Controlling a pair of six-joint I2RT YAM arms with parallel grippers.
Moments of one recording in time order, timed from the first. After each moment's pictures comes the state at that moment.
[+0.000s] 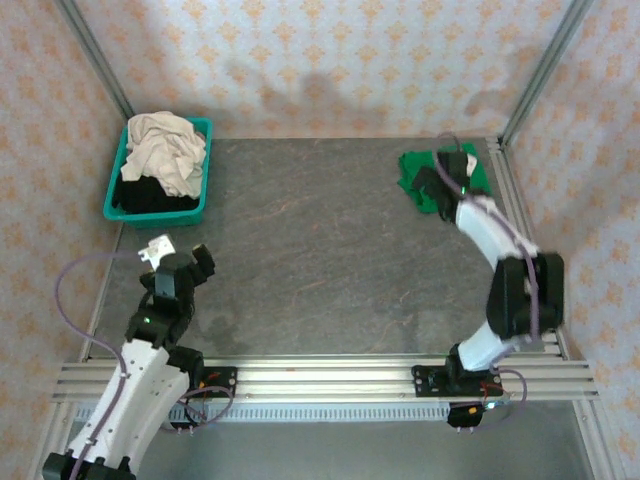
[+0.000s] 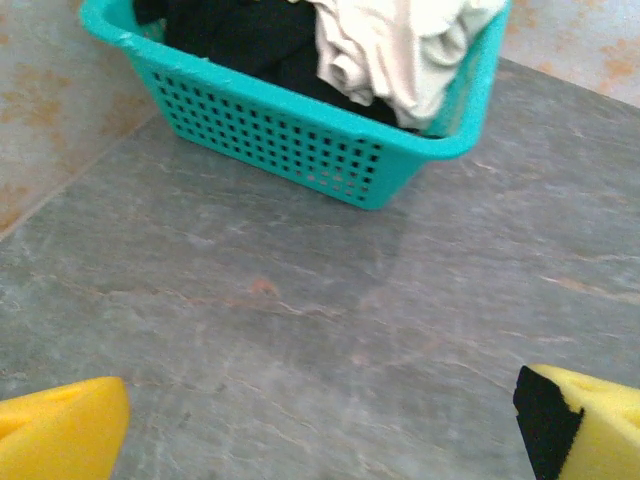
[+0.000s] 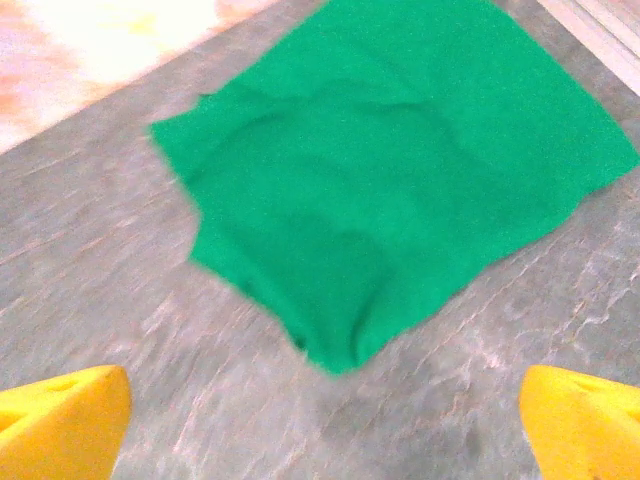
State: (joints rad) left arm -0.14 0.51 0.36 -0.42 -0.54 -0.45; right arm 0.13 1.49 1.03 -0.26 0.25 0.50
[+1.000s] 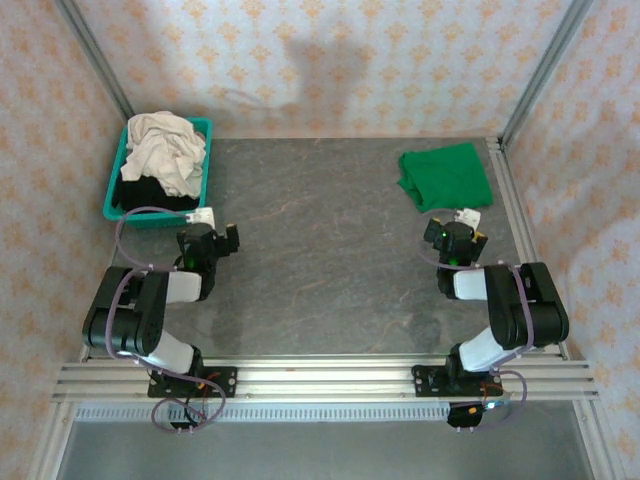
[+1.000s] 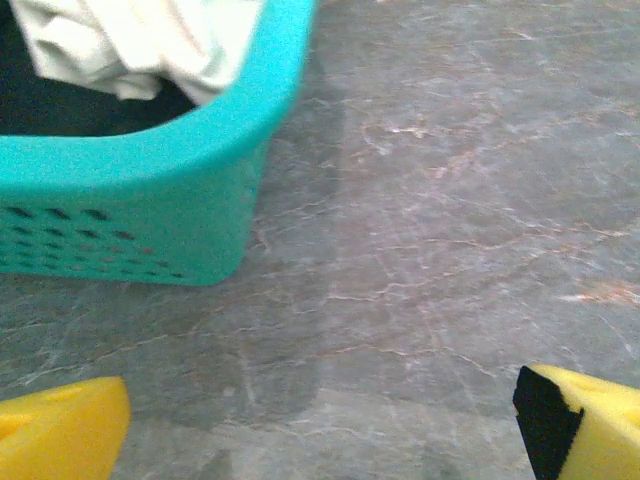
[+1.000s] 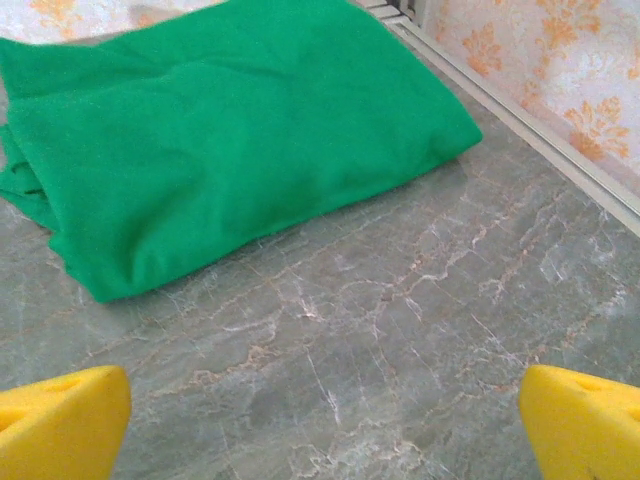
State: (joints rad) left arm -0.04 1.51 0.40 0.61 -0.25 -0.10; right arm 0.05 1.53 0.39 0.69 0.37 0.21
